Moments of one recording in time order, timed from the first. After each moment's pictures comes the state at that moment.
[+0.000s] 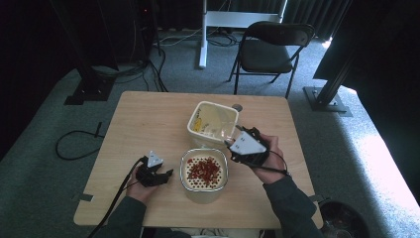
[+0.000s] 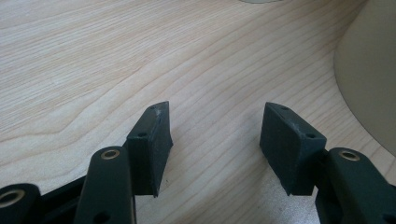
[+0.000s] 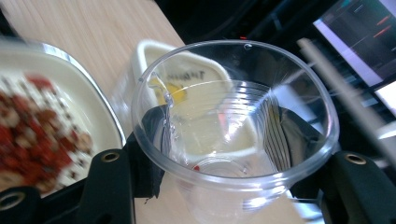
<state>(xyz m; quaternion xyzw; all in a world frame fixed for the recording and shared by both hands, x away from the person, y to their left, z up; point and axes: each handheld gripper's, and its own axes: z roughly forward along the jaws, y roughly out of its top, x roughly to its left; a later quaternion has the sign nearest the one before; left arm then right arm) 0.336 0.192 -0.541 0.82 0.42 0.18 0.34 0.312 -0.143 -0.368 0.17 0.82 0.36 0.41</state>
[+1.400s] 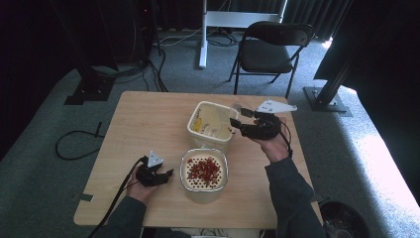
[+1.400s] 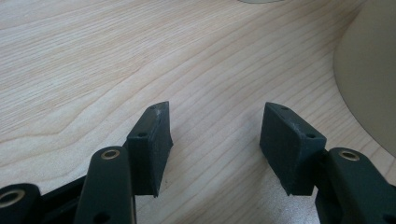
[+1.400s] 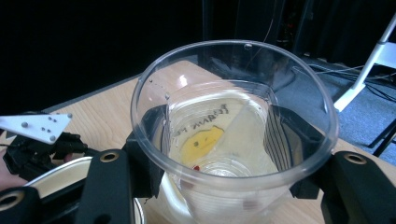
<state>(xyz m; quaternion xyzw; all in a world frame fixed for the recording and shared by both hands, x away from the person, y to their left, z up) 0.336 0.192 -0.541 0.82 0.42 0.18 0.34 0.382 -0.186 -0.347 0.31 0.77 0.53 0.19</state>
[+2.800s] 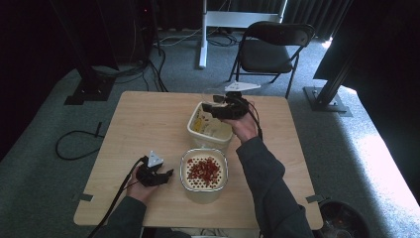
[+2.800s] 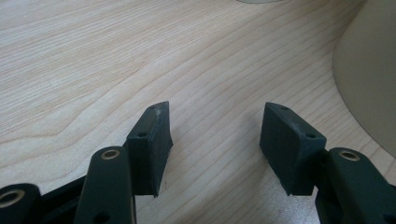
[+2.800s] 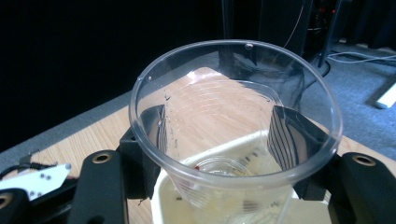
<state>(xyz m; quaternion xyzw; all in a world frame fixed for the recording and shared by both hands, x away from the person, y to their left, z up) 0.337 0.191 -0.541 0.82 0.42 0.18 0.34 0.451 -0.111 -0.347 0.32 0.77 0.54 0.13</state>
